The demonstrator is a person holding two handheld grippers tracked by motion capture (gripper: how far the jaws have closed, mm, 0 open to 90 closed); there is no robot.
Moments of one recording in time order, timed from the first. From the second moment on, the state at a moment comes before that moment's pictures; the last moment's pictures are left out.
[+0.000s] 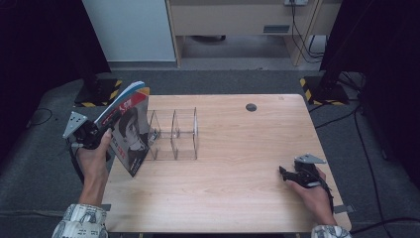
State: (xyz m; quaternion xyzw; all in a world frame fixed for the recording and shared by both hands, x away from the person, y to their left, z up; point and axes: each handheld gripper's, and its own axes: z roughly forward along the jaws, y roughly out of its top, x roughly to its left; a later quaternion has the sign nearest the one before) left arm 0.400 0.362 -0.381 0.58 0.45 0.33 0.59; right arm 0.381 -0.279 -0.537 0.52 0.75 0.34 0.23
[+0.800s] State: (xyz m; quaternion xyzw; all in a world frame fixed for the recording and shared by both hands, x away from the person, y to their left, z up) left arm 0.398 0.364 -0.383 0.58 0.45 0.34 0.59; right arm 0.381 -0.279 -0.537 0.52 0.75 0.34 0.23
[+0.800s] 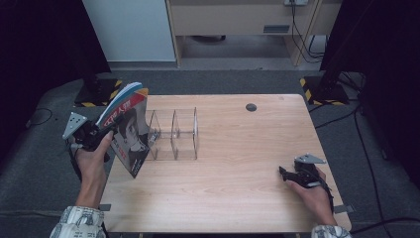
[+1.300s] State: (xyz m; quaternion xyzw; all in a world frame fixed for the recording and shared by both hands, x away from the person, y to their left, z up) left arm 0.393 0.362 -0.387 0.58 0.45 0.34 0.59; right arm 0.381 -0.279 -0.537 0.52 0.75 0.34 0.23
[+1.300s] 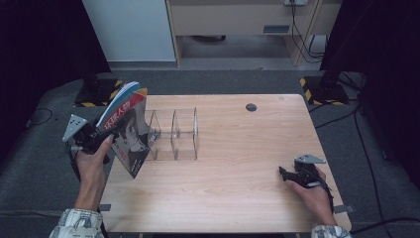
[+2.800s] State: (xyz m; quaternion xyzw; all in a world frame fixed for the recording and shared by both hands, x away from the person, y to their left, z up) left arm 0.363 0.366 -0.387 0.59 0.43 0.36 0.58; right arm 0.380 -0.279 -0.537 0.52 0.75 0.34 0.23
